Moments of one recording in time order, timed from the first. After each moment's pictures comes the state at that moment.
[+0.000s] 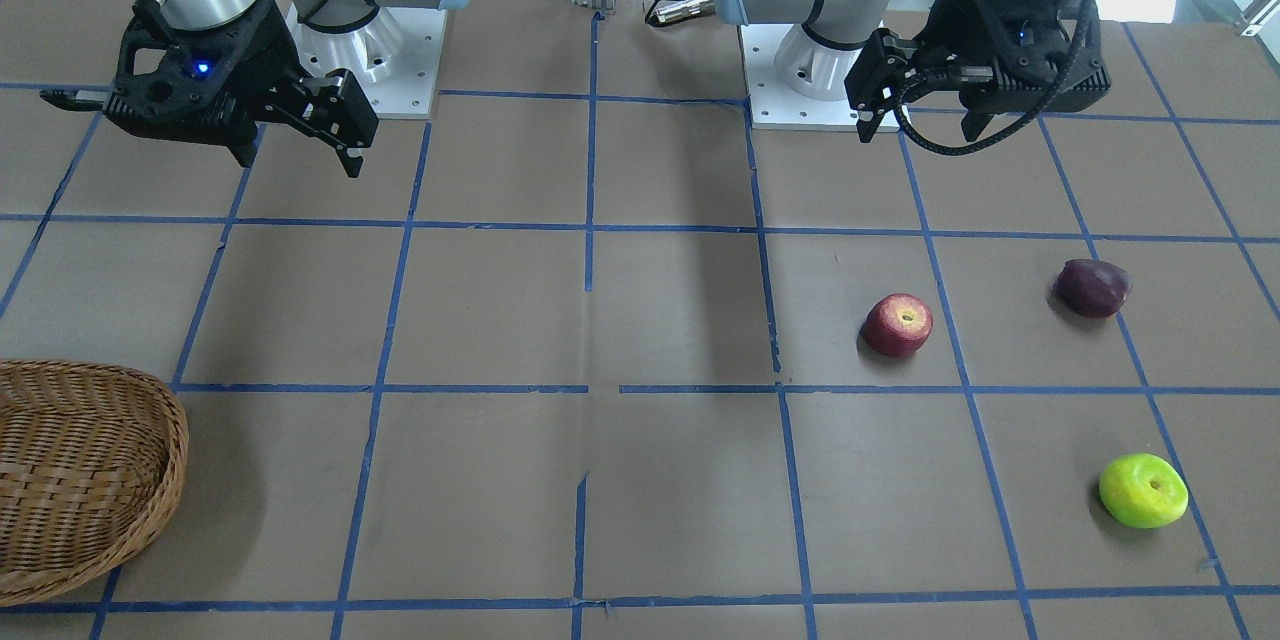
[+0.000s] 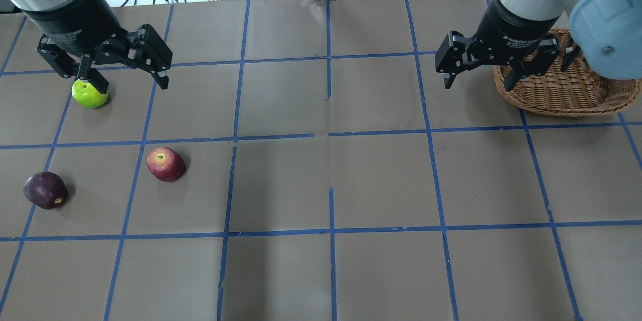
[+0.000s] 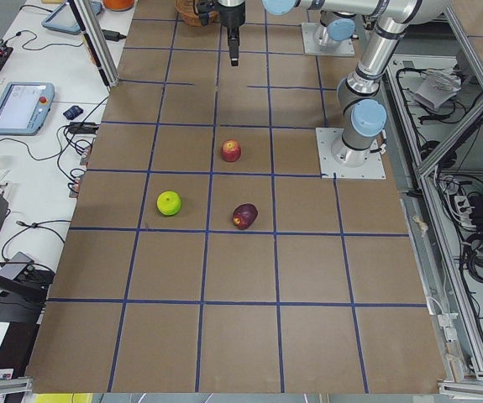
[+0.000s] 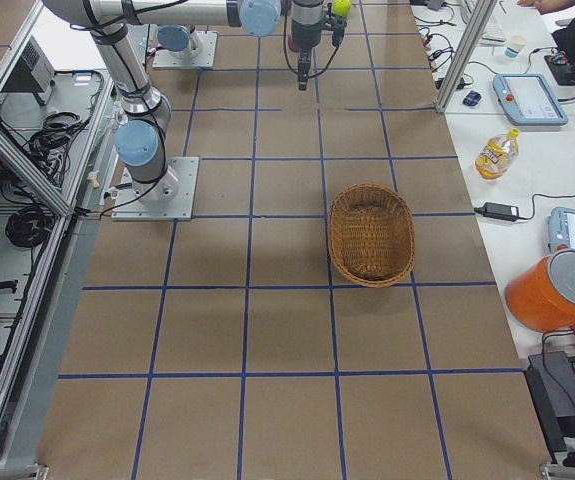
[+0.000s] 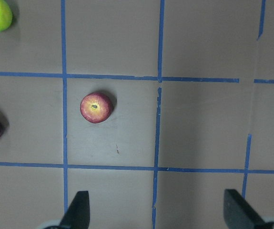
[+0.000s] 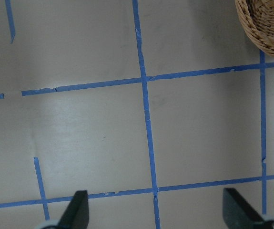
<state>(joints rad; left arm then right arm) -1.50 -1.52 -1.52 -1.73 1.58 0.03 1.57 -1.61 1.62 -1.58 -1.56 0.10</state>
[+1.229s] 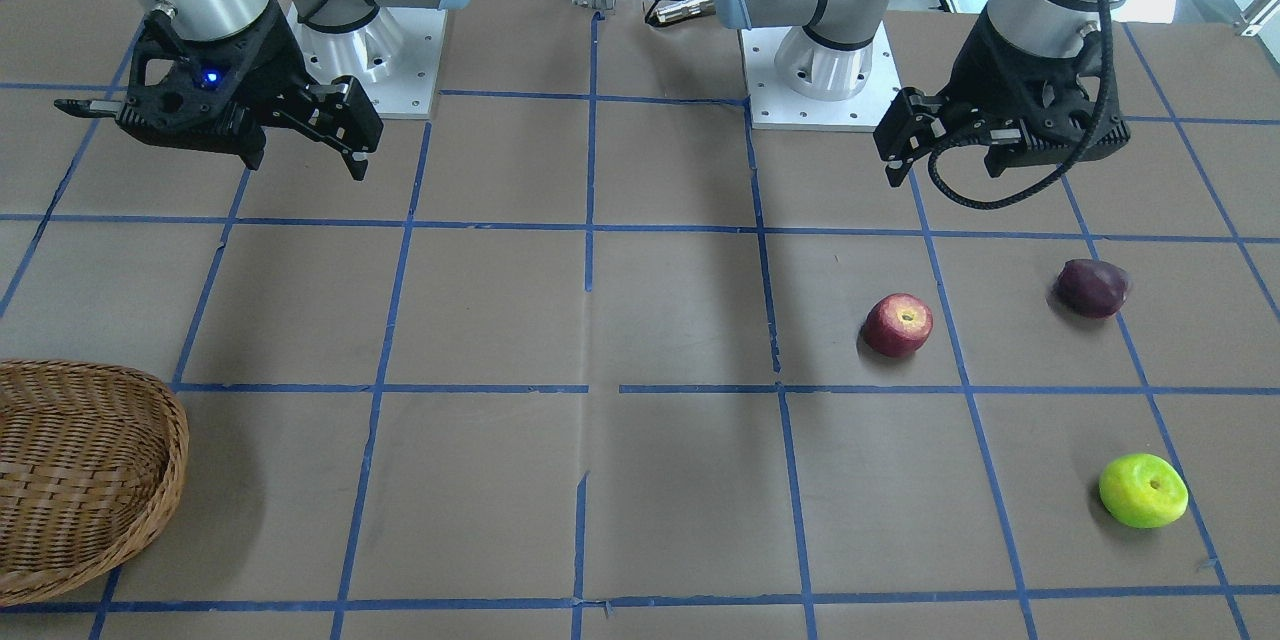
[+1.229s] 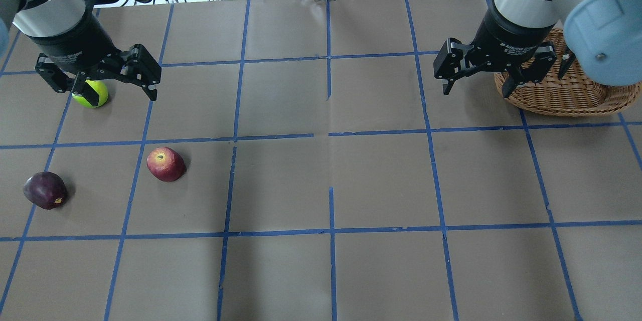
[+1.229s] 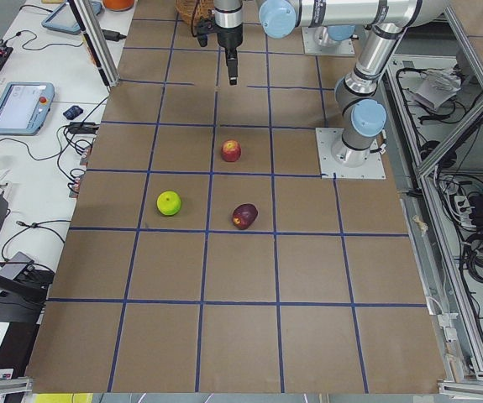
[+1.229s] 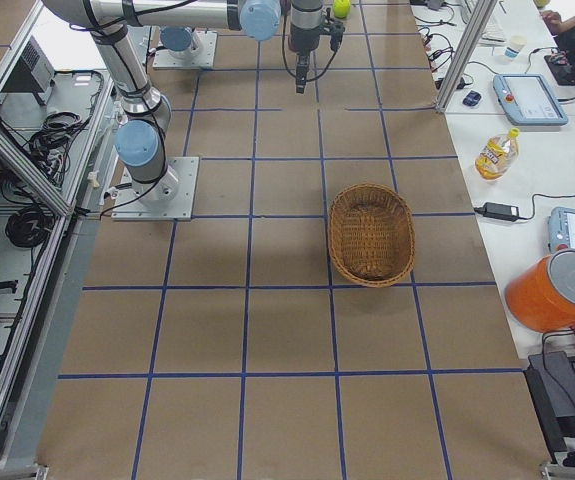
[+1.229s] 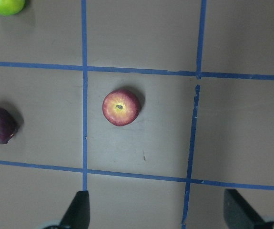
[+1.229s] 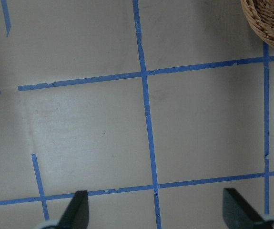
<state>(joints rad) -1.44 -1.53 -1.62 -1.59 1.61 0.02 1.57 -1.61 1.65 -1.59 -1.56 0.10</state>
